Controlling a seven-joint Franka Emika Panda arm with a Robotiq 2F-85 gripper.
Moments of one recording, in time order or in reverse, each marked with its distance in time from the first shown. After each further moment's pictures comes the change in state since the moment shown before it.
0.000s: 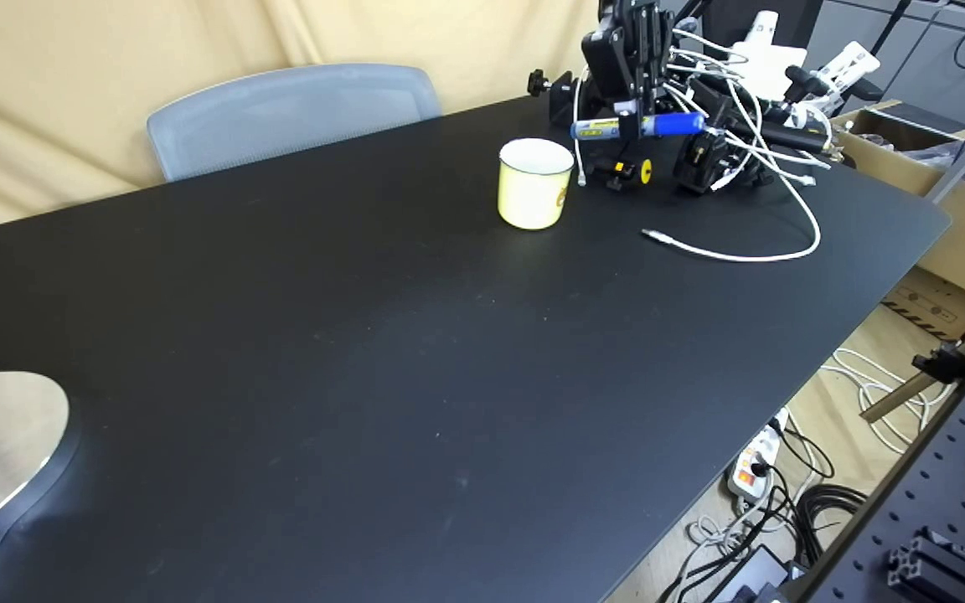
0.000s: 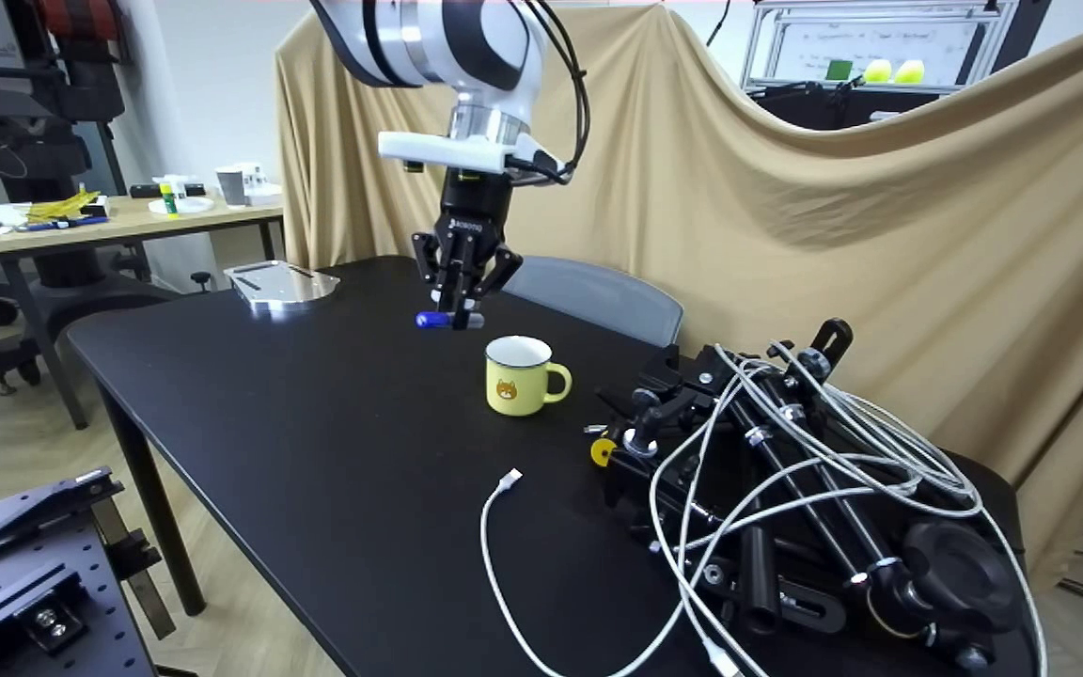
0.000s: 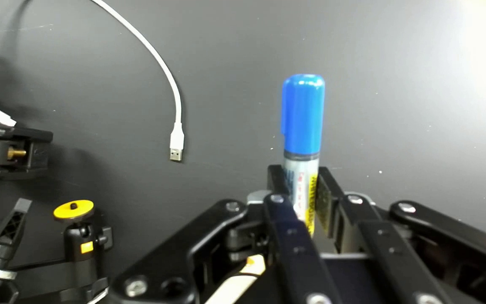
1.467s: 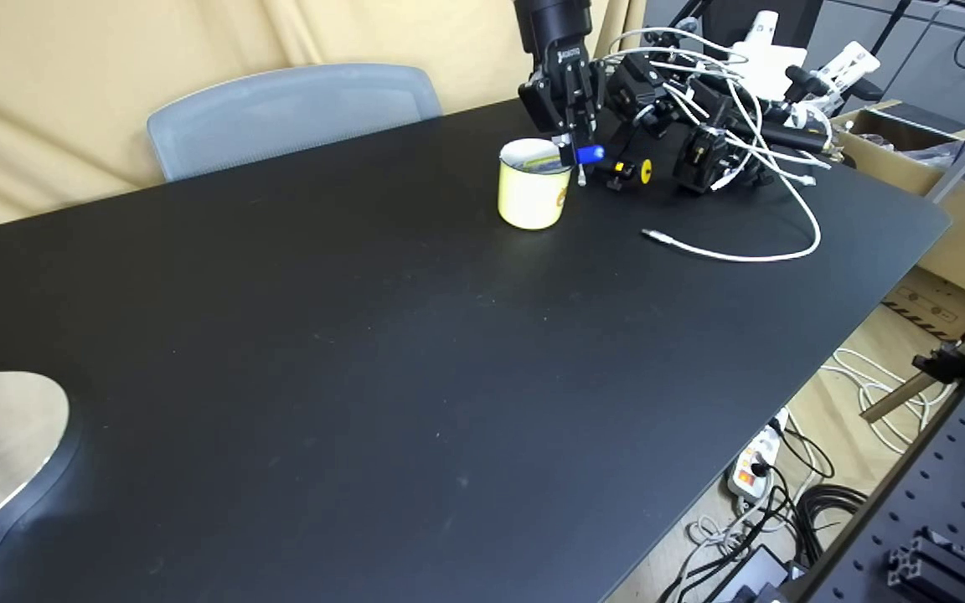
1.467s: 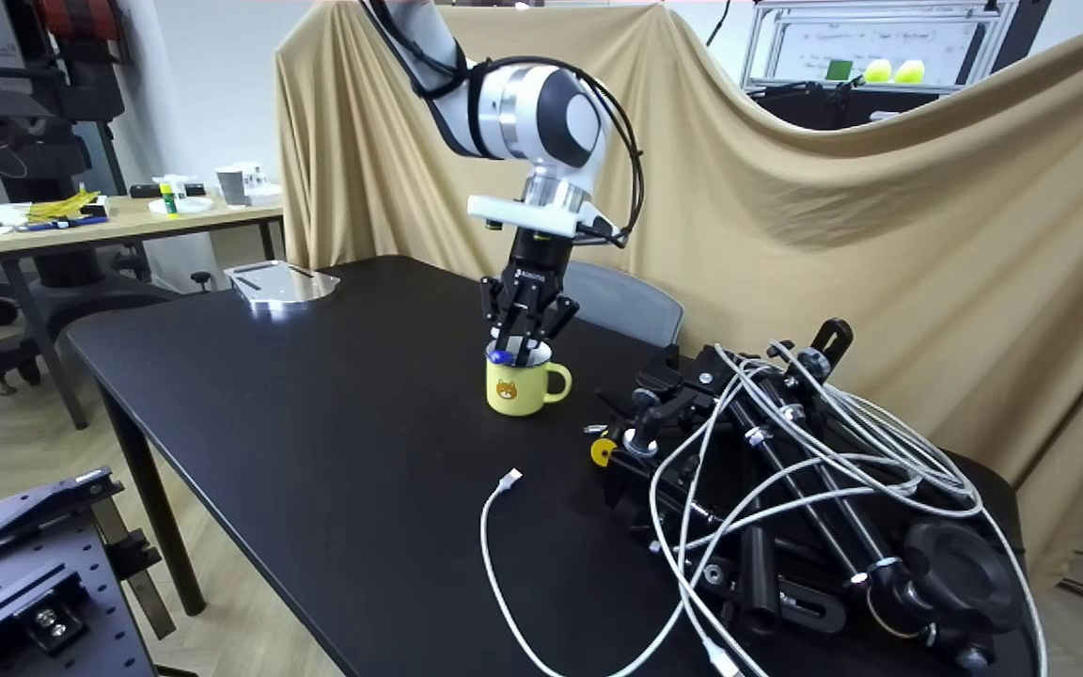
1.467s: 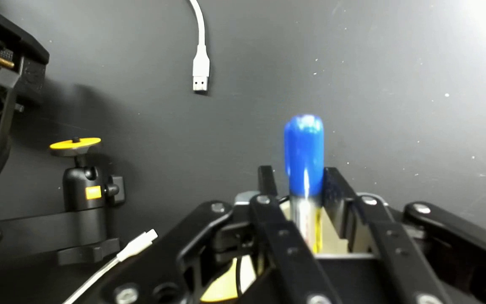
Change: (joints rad) arm -0.016 0.403 -0.025 0.457 -0.002 -0.144 -0.001
